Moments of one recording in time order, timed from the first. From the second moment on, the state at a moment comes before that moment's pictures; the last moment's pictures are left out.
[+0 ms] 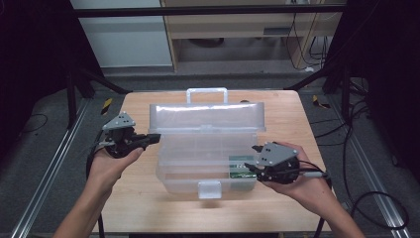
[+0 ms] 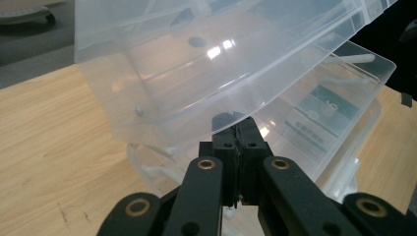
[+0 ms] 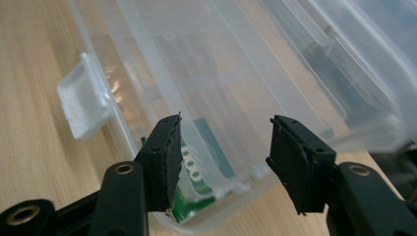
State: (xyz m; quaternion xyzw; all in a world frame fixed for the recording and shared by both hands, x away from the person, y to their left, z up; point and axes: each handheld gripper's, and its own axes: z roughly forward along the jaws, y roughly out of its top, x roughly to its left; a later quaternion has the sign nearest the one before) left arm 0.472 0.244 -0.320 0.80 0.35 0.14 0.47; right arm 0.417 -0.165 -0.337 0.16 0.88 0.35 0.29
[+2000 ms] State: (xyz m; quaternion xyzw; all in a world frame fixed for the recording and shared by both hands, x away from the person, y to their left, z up) left arm 0.429 0.258 -0.379 0.80 0.34 0.15 0.47; right arm 0.538 -0.258 -0.463 0.54 0.74 0.31 0.27
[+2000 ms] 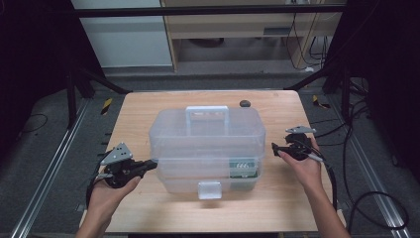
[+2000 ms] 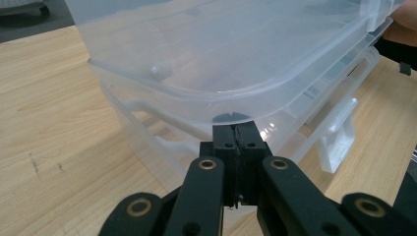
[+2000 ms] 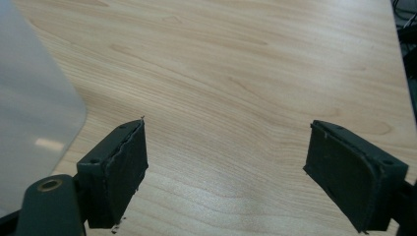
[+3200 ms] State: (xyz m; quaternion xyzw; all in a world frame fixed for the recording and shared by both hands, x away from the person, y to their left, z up) left arm 0.416 0.266 -0.410 0.82 0.35 0.15 0.43; right arm 0.542 -0.266 -0.511 0.57 0.71 0.31 0.25
